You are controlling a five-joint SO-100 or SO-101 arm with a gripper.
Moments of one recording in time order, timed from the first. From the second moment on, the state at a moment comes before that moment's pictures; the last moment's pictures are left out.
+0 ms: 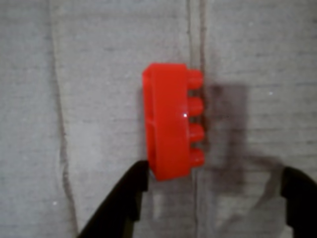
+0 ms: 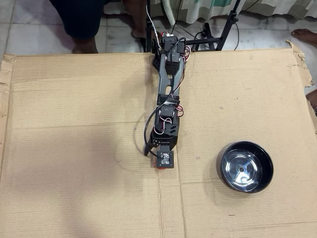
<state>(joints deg) 9.3 62.2 89.3 41.6 76.9</state>
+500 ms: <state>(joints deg) 7.9 54.1 82.9 37.1 76.9</state>
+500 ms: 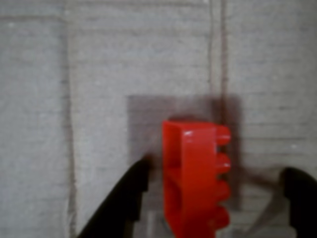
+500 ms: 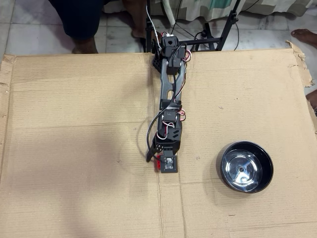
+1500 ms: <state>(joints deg) 0.2 72.9 82.1 56.9 77.1</state>
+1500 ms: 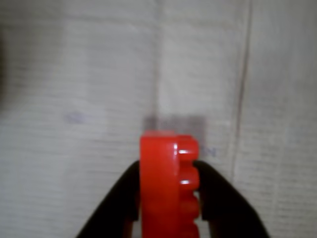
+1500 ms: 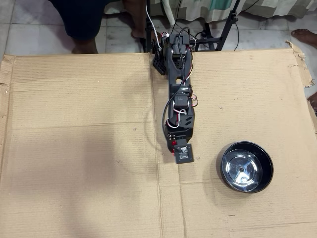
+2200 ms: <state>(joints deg) -22.9 74.9 82.1 28.0 94.8</state>
